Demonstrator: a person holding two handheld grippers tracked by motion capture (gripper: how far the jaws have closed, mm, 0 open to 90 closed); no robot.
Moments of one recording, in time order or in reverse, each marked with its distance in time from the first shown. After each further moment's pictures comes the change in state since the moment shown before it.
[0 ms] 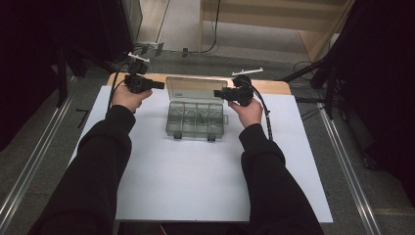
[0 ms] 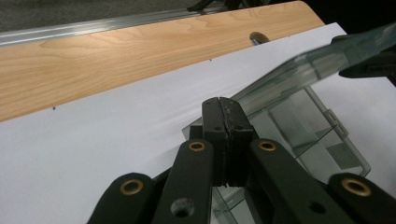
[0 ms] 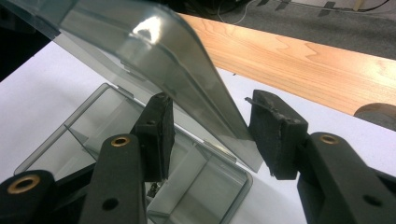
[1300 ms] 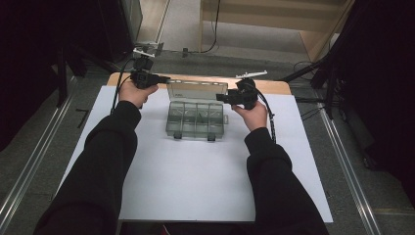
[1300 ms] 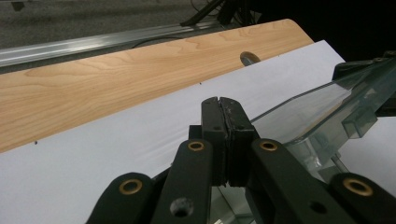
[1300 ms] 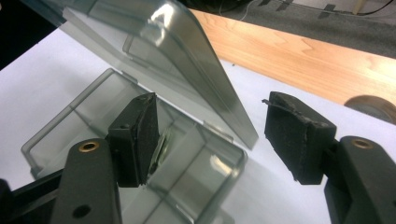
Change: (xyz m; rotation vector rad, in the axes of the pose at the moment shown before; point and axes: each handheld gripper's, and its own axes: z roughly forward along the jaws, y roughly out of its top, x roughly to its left) left arm -0.006 0.012 0.011 -0.052 -0.033 0.011; right arm -0.001 -0.009 -0.017 0.006 0.001 -0.039
